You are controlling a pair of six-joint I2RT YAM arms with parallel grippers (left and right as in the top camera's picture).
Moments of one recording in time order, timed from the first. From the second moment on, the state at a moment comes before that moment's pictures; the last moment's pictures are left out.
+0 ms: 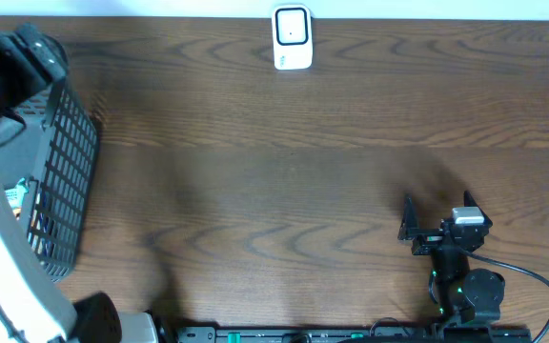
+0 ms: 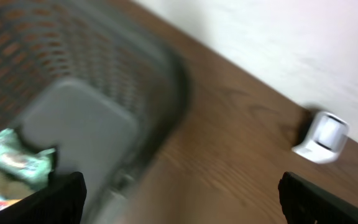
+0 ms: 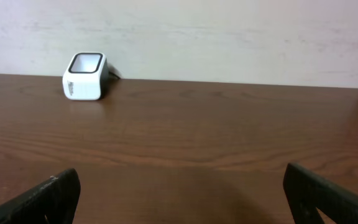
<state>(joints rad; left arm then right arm) 0.39 1.59 2.16 -1.34 0.12 -0.25 0.01 0.01 0.01 -0.07 -0.03 -0.02</state>
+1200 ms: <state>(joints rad) 0.72 1.91 1.44 -0.93 -0.40 -0.85 0.01 0.01 0.01 -0.07 -0.03 -0.02</state>
